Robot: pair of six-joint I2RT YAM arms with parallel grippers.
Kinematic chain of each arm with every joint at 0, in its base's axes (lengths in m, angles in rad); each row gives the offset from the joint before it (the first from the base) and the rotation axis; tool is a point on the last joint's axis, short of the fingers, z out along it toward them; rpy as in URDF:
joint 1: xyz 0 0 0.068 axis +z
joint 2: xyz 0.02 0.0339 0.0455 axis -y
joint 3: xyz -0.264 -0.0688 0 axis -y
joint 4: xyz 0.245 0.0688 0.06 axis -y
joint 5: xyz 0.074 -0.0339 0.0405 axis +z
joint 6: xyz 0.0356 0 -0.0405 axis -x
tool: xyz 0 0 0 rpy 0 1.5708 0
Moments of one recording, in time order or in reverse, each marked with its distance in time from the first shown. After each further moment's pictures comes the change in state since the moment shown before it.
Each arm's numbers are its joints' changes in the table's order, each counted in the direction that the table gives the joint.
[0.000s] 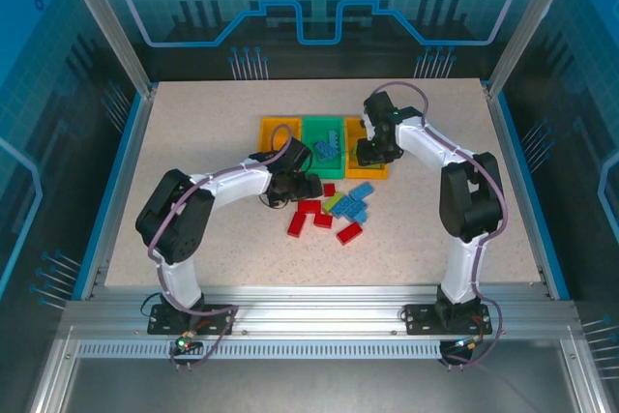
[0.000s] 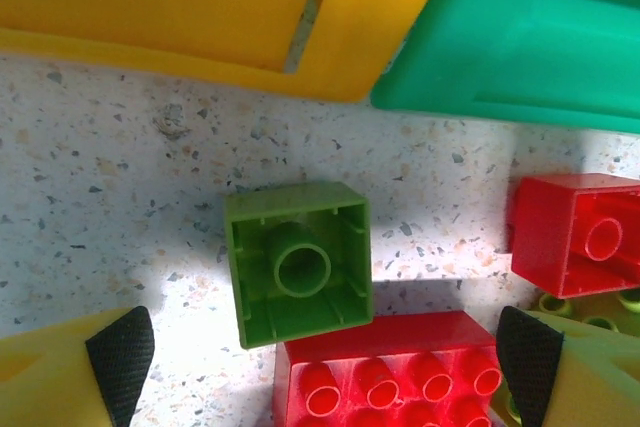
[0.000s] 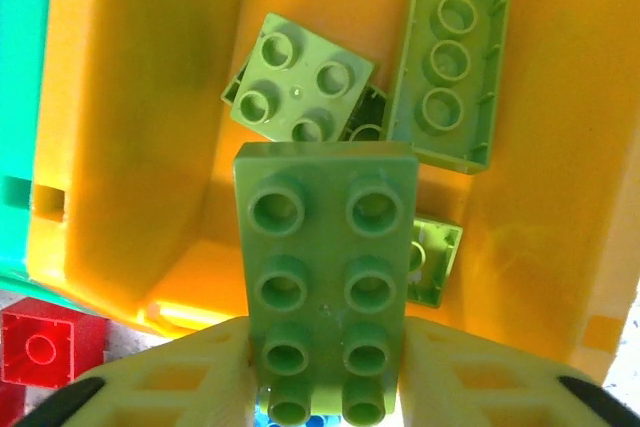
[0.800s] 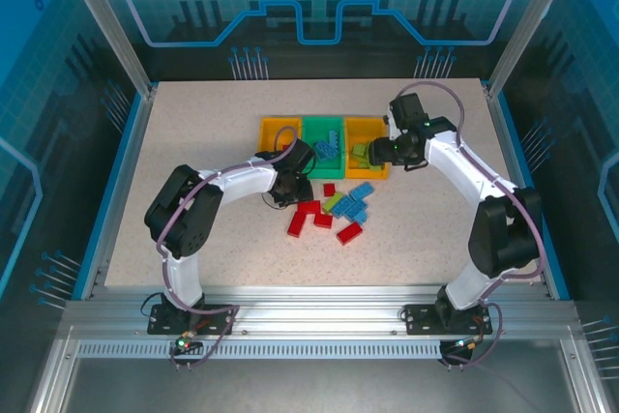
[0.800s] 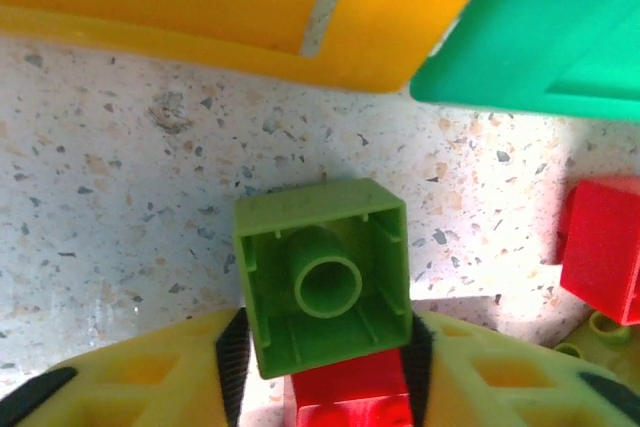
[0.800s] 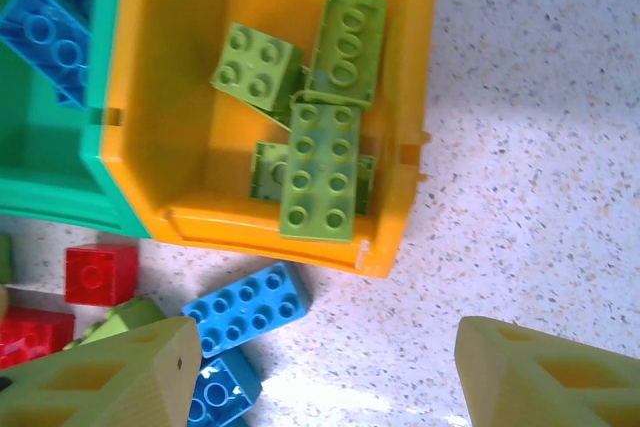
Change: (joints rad) left arm -0.005 -0.053 0.037 -0.046 0.010 -0.004; right arm -0.059 0.306 -0.211 0.047 -0.001 -0.039
